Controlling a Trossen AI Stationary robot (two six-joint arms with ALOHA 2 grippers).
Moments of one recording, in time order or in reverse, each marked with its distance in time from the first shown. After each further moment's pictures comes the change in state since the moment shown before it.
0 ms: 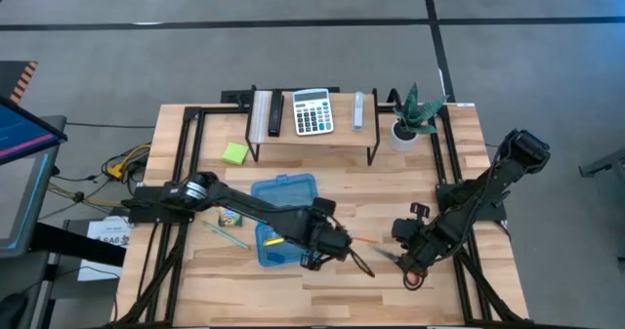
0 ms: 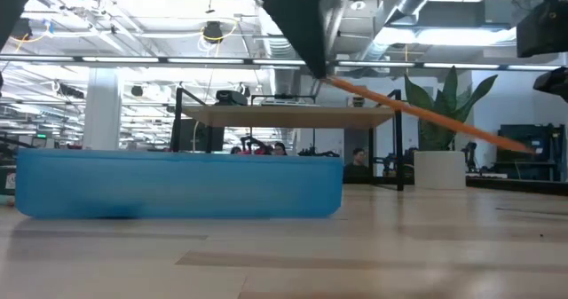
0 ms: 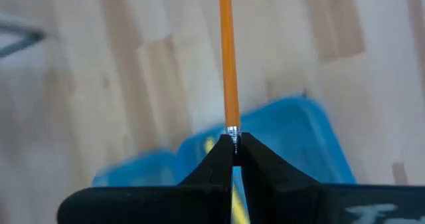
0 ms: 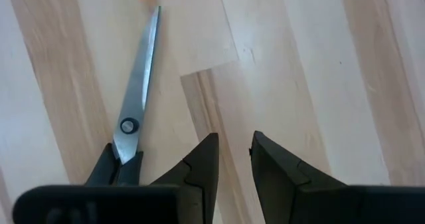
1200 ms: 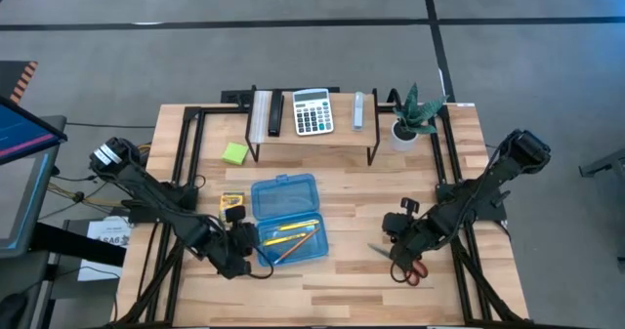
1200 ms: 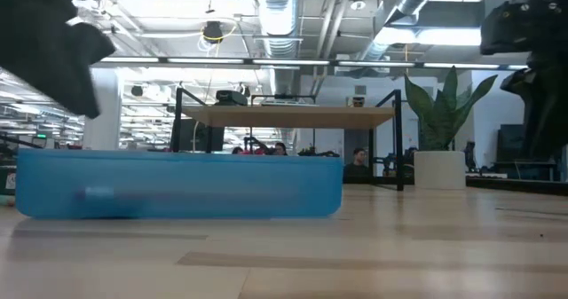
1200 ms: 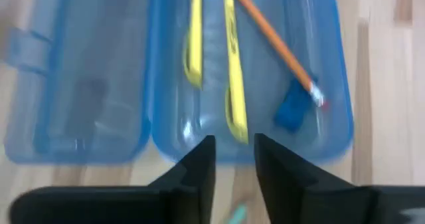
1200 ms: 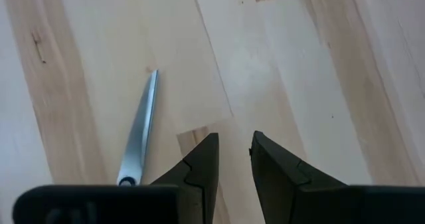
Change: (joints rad) left arm -0.361 -0.768 -1.230 0.549 -0.181 -0.738; right arm -0.112 0.000 0.000 0.118 0.026 -0.116
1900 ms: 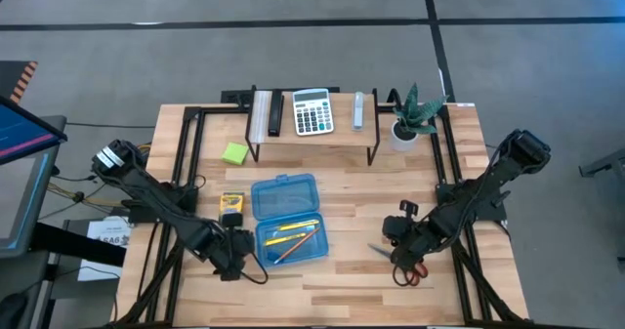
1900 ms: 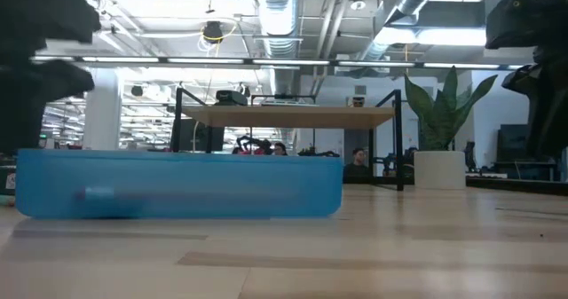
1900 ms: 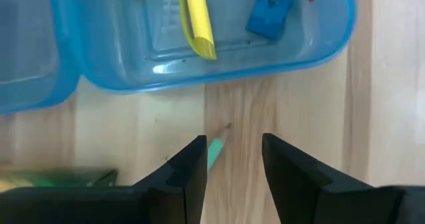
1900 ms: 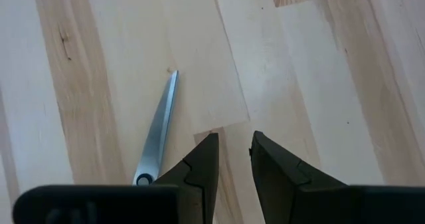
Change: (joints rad) left arm -0.002 0.042 -0.061 0.003 0.234 0.048; right arm 0.021 0.000 0.000 0.042 0.000 -0.019
